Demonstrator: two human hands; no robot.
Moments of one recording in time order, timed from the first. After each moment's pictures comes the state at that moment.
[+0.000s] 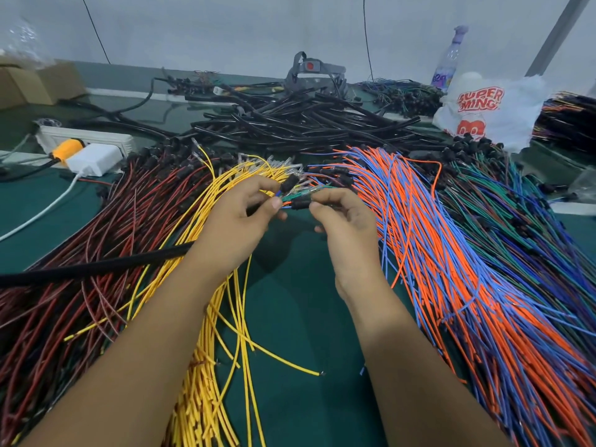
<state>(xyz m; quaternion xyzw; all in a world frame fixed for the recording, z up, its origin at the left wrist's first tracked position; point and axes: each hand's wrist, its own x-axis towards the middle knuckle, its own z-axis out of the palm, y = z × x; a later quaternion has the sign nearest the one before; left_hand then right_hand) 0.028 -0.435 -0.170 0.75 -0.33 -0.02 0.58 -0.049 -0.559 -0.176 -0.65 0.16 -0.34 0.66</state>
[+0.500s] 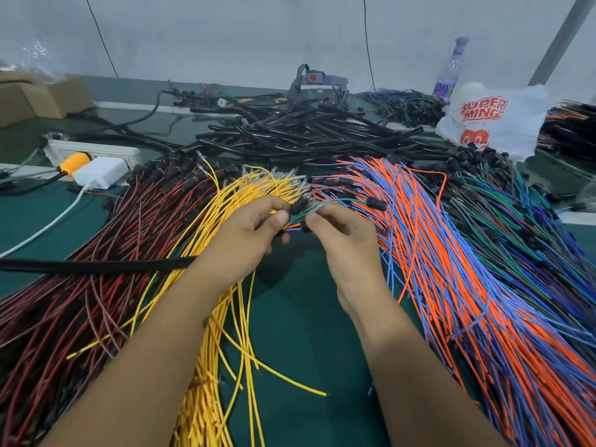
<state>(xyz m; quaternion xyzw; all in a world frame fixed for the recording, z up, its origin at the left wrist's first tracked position) 0.029 -0.436 -0.165 0.74 -0.34 -0.10 0.58 -0.045 -0.559 -0.175 -0.67 0.10 -0.32 0.66</state>
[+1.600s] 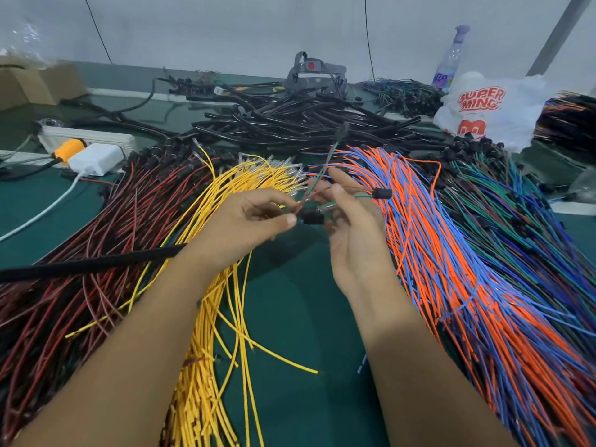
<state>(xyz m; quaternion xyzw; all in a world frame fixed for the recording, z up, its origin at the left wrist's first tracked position) 0.027 -0.432 -0.164 0.70 -0.36 -0.13 0.60 -0.052 -0.563 -0.167 -0.48 0.10 -0.31 0.82</state>
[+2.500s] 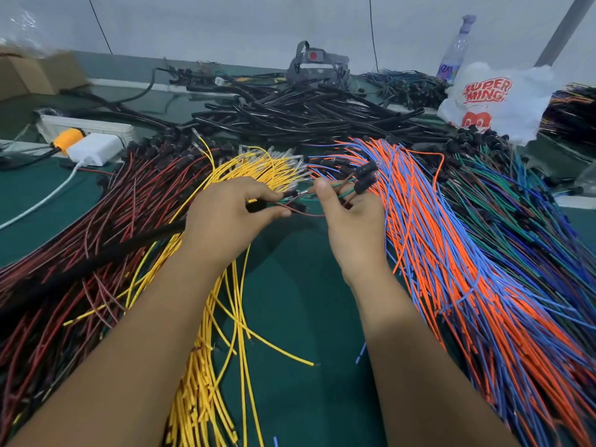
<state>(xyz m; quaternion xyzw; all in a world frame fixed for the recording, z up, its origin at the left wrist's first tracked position) 0.030 -0.429 -0.173 0.84 -0.33 0.16 0.40 -0.047 -0.571 -0.180 -0.71 0.17 -0.37 0.58</state>
